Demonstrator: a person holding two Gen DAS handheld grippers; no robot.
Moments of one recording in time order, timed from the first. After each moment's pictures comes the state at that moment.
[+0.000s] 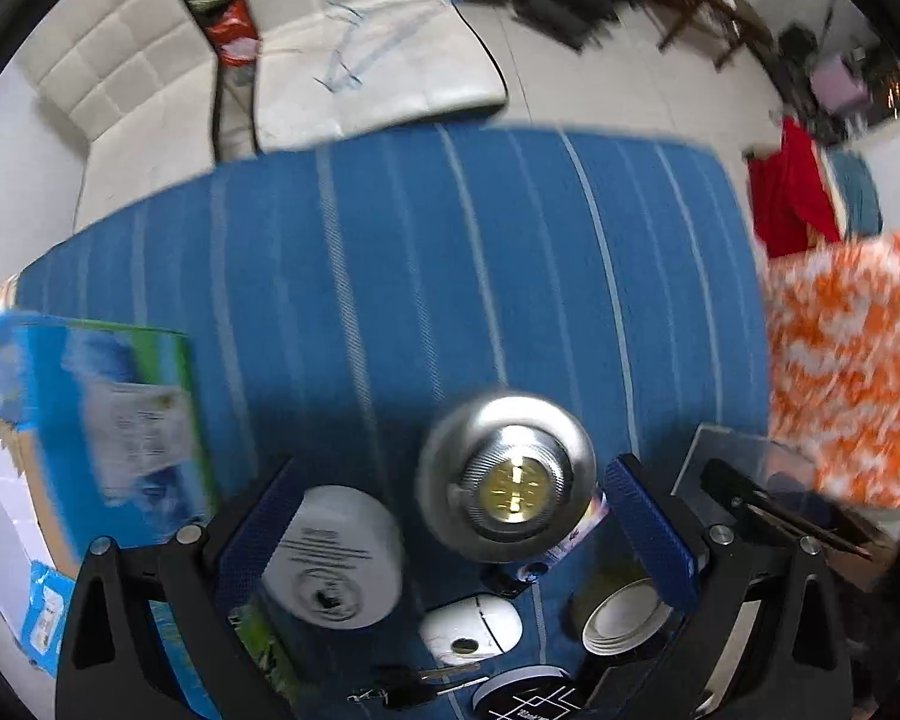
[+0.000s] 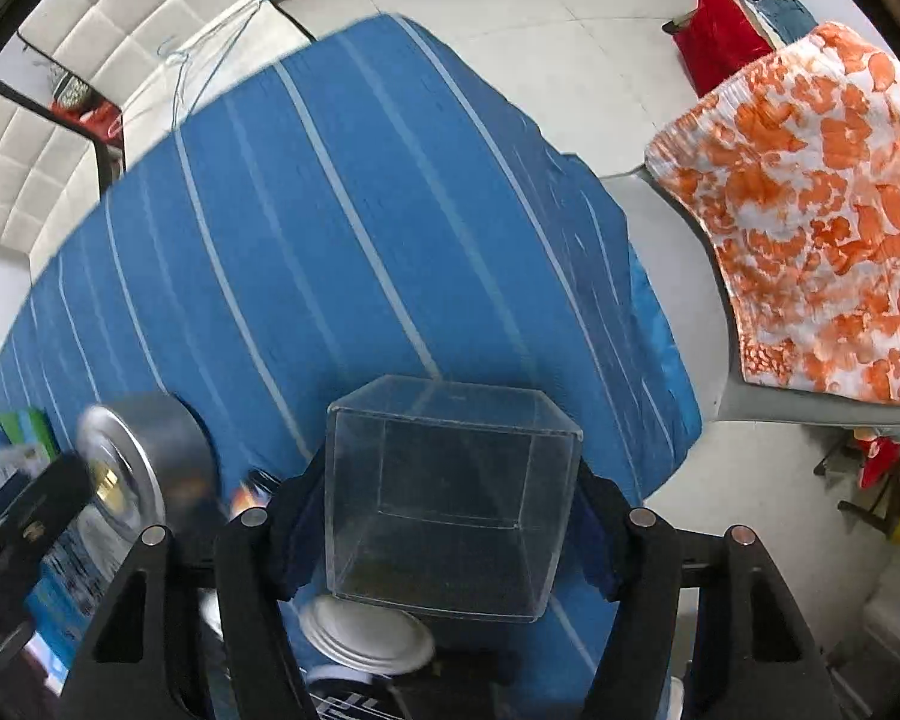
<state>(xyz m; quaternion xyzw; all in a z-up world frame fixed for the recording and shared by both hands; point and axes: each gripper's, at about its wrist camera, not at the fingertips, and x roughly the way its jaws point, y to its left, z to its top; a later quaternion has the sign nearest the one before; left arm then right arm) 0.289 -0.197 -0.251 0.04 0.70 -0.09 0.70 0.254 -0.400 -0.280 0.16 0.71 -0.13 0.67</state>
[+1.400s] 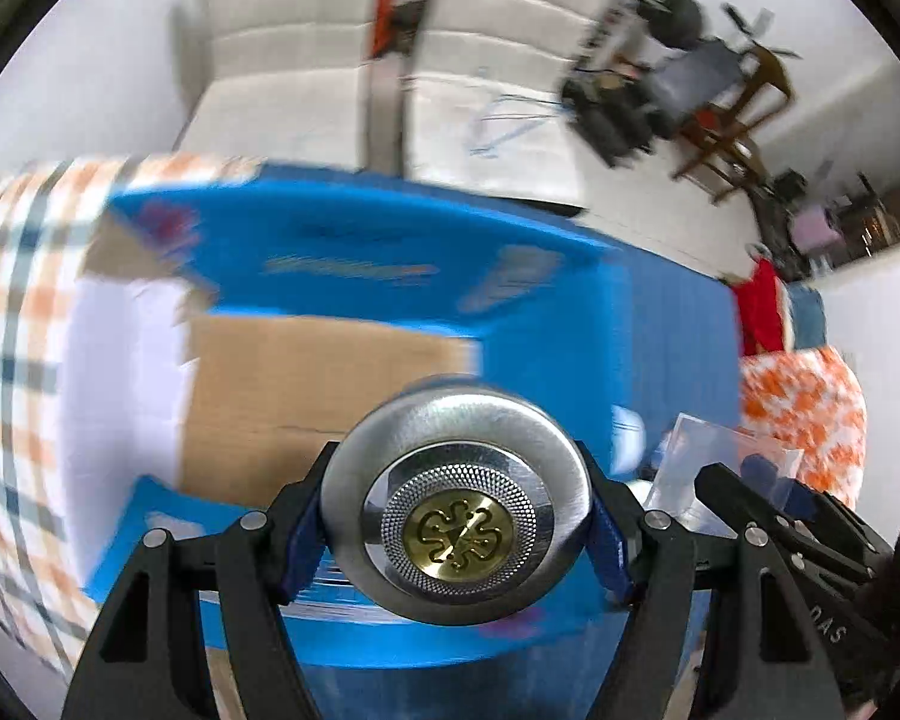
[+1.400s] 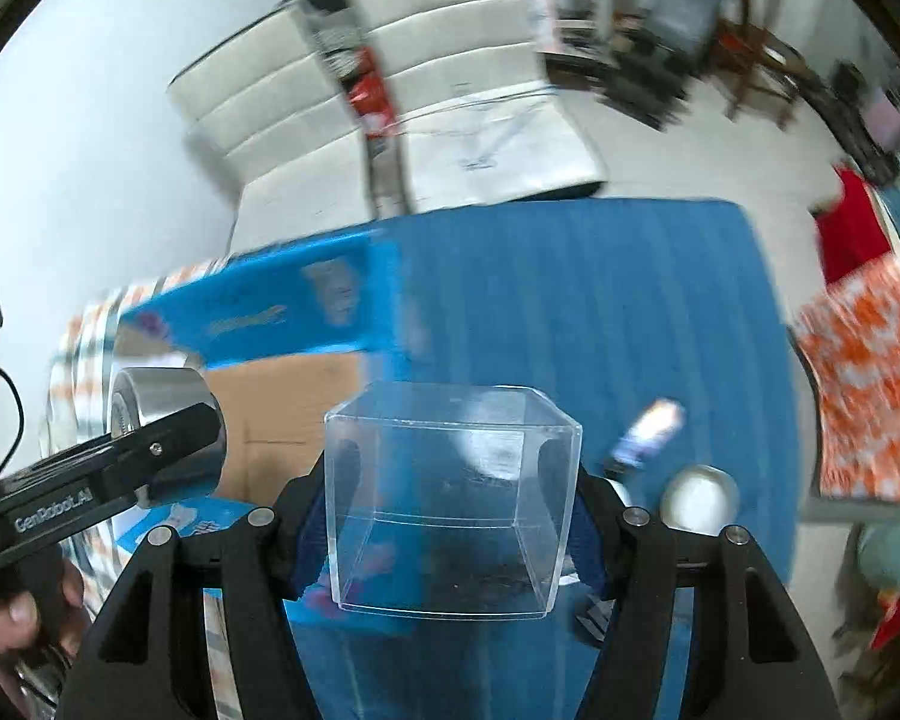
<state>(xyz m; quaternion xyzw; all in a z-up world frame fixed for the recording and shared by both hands) 0.222 0.130 -0.139 -0.14 0.64 -0.06 0.75 0.212 -0.109 -0.105 0.07 0.61 0.06 0.78</state>
